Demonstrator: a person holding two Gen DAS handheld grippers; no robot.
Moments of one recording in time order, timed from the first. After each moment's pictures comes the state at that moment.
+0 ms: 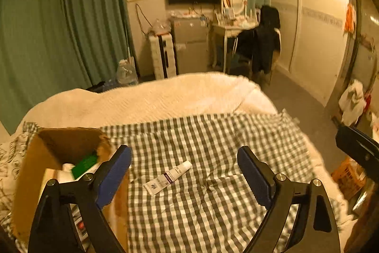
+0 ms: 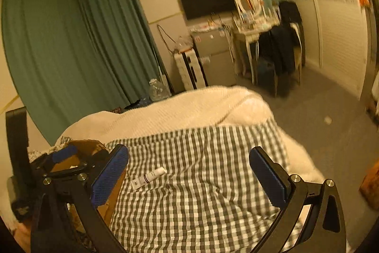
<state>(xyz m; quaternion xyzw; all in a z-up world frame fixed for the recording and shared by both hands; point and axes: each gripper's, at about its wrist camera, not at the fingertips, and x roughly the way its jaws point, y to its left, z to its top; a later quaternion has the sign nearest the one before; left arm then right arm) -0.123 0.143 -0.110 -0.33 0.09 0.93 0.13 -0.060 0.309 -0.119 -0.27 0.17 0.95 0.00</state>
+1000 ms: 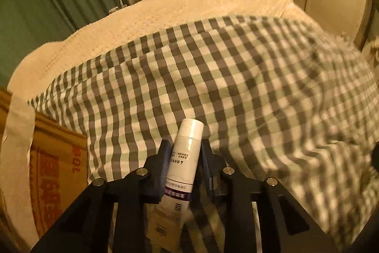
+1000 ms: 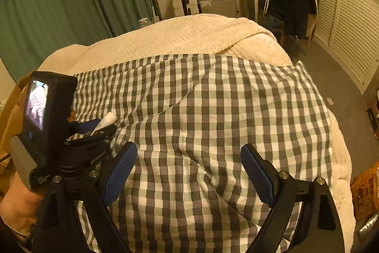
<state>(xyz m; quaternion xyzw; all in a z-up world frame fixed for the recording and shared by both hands) -0.211 0.156 -0.271 -0.47 0.15 0.86 0.10 -0.140 0.279 -0.254 -0.41 0.08 0.91 0.00</state>
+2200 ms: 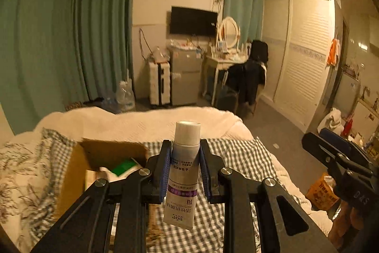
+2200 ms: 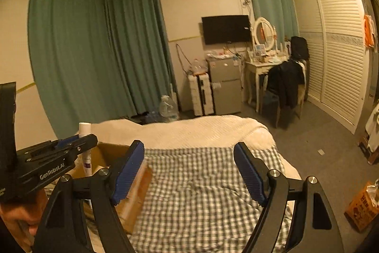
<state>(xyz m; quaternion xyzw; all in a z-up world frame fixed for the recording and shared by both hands) 0.001 0.028 0.042 -0.25 0.02 0.95 0.17 0.040 0.184 0.011 -0.19 0.08 0.98 -0.02</state>
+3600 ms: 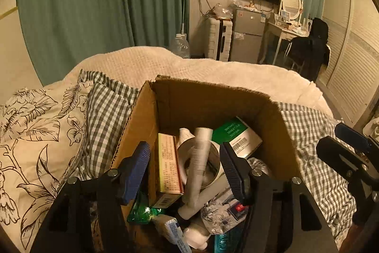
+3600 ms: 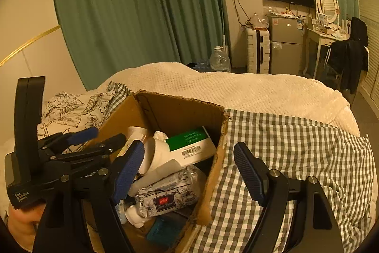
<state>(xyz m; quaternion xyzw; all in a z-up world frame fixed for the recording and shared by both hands) -0.133 -0.118 -0.116 -0.37 0.01 0.93 0.03 -0.130 0.017 -0.132 -0.32 0.04 0.93 -0.15</state>
